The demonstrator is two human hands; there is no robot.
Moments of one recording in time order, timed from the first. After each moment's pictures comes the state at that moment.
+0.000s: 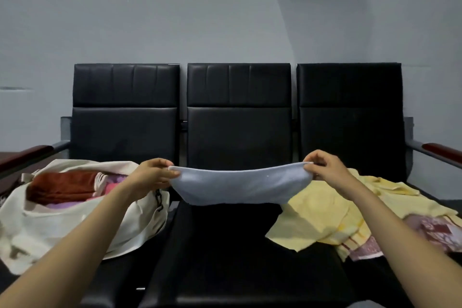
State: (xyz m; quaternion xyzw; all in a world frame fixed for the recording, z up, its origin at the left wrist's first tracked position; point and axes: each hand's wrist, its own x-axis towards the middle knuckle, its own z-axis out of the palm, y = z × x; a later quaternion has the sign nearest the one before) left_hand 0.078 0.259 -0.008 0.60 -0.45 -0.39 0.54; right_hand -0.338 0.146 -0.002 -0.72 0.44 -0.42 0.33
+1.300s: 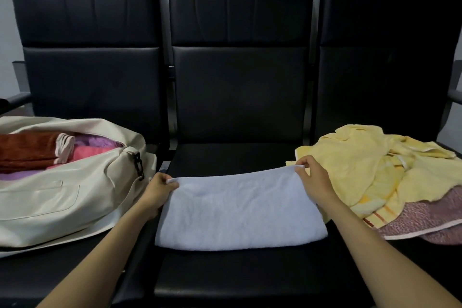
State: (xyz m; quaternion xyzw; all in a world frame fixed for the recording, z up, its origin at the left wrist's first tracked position) left_hand 0.071 0.180 -0.186 0.75 -0.37 -0.30 0.46; right_hand -0.283 0.064 -0.171 -0.69 0.55 -0.39 0.25
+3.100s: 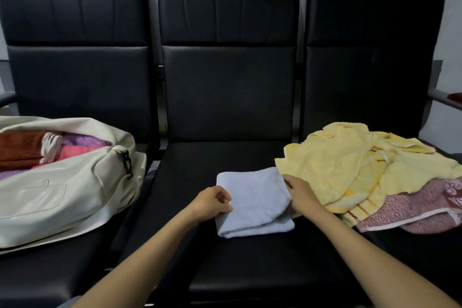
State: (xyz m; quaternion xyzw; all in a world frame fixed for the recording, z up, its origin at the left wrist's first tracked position) left_hand -0.052 0.180 -0.174 0.67 -0.56 -0.40 0.27; right_hand -0.287 0.104 -0.176 -0.76 0.56 -0.20 0.25
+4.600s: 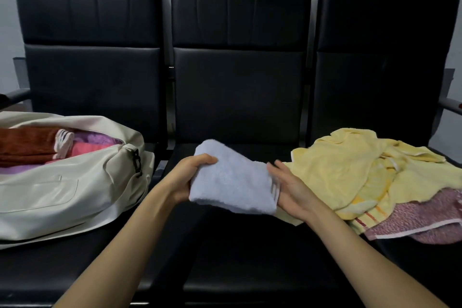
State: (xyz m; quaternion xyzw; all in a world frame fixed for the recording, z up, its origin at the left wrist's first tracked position) left_hand -0.020 0.202 -0.090 0.52 -0.32 -0.61 0.51; right_hand -0.252 0.135 -0.132 -0.41 0.33 -0.36 0.77
